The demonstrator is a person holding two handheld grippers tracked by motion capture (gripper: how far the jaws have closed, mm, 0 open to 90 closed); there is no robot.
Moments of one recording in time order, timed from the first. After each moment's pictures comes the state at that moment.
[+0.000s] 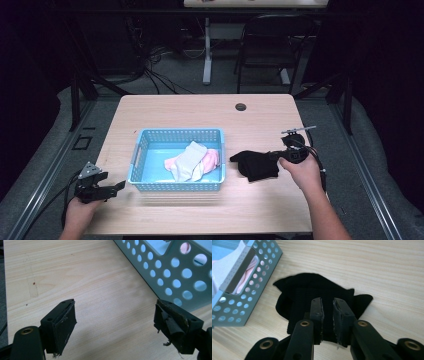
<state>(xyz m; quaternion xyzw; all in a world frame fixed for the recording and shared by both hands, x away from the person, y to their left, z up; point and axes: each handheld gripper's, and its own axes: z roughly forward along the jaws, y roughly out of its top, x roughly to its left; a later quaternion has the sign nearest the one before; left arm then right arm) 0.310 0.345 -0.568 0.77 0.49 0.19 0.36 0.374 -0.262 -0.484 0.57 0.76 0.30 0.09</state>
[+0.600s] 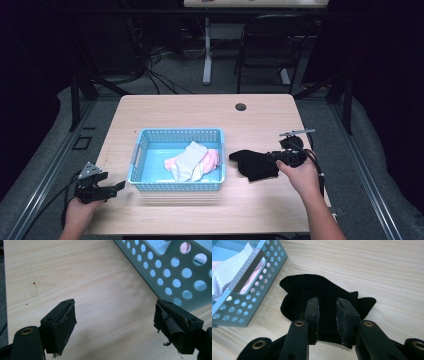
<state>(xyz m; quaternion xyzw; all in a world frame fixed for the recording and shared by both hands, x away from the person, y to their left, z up) 0.310 0.345 -0.568 0.77 0.49 0.19 0.36 0.361 -0.253 -0.481 0.56 0.76 0.32 0.12</state>
